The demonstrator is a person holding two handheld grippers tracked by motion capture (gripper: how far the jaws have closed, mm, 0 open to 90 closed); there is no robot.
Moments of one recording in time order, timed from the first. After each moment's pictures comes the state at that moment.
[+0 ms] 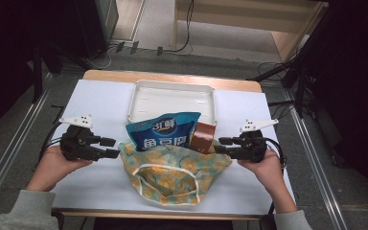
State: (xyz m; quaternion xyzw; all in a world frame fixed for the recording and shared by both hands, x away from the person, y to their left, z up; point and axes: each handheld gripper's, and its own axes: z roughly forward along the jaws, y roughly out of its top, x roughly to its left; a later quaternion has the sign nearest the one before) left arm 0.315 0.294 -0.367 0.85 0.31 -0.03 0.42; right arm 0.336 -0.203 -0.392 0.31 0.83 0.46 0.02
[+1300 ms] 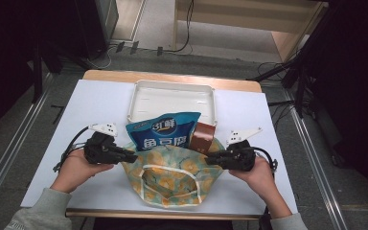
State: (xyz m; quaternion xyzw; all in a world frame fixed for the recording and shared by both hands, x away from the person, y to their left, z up) left arm 0.316 0.244 -0.394 0.87 0.28 -0.08 0.39; right arm 0.320 -0.177 -0.412 0.27 0.86 0.44 -0.03
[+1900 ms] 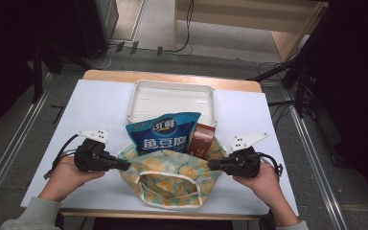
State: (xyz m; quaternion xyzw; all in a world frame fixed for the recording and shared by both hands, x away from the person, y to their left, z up) left arm 0.293 0.260 -0.391 0.87 0.28 -0.10 0.40; right arm 0.298 -0.182 -0.400 0.24 0.86 0.45 -0.03
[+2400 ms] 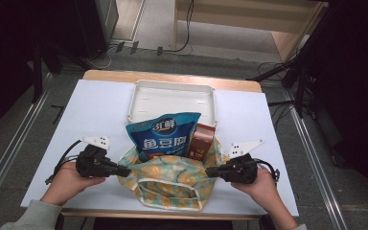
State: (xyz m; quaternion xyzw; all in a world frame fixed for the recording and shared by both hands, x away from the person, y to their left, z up) left arm 0.288 0.258 -0.411 0.87 0.28 -0.12 0.39; right arm 0.289 -0.178 -0.418 0.23 0.87 0.44 -0.05
